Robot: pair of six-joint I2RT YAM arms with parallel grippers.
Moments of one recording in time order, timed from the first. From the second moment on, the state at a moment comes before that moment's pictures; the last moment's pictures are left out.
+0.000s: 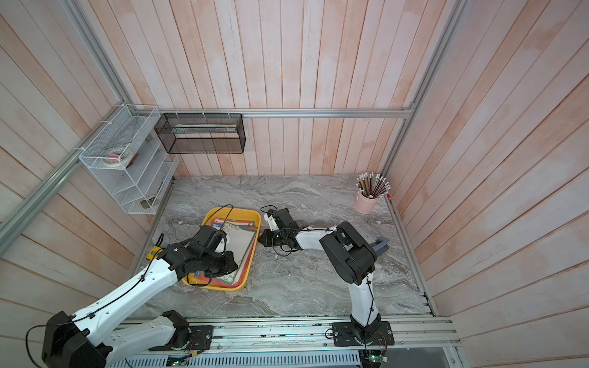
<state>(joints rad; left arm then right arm) -0.54 1.10 0.87 -0.85 0.22 -0.65 0.71 1.99 1.13 0.11 -0.44 0.60</state>
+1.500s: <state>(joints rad) -0.01 1.64 1.01 -0.47 0.25 -0.27 0.85 1.75 0.94 0.19 -0.31 0.81</state>
